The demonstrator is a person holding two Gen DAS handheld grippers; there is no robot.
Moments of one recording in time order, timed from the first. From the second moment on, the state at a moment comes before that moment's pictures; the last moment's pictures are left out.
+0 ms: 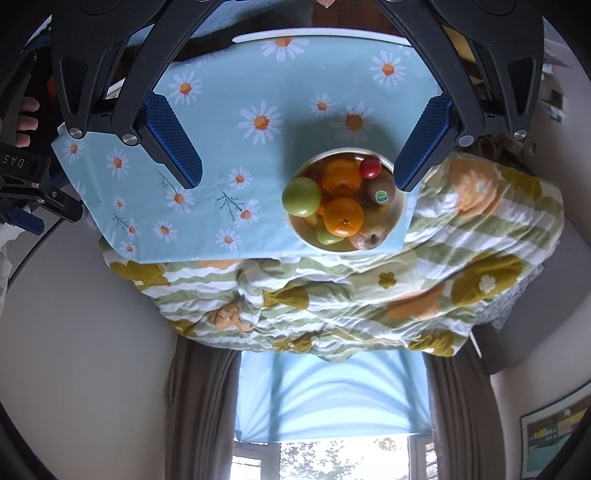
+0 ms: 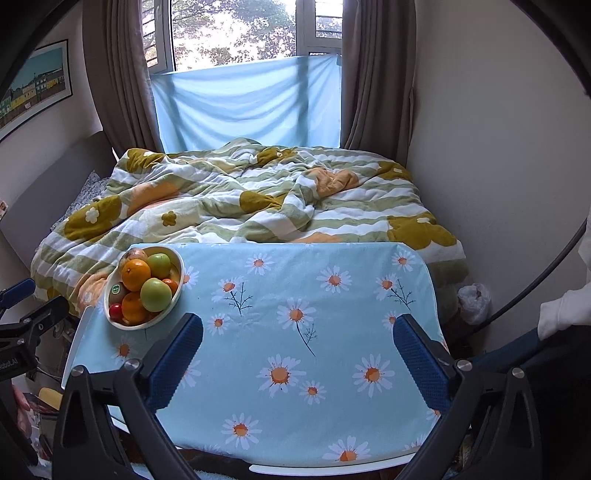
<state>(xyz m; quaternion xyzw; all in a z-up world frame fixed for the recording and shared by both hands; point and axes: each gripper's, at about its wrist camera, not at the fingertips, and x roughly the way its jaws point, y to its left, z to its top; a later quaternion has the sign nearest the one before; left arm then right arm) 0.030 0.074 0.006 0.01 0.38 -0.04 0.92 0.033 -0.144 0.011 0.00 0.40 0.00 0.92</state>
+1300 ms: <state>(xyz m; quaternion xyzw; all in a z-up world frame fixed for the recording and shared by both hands) 0.032 0.075 0.011 0.01 0.37 -0.04 0.93 0.033 -0.145 0.015 0.01 0.39 -0.01 0.92</state>
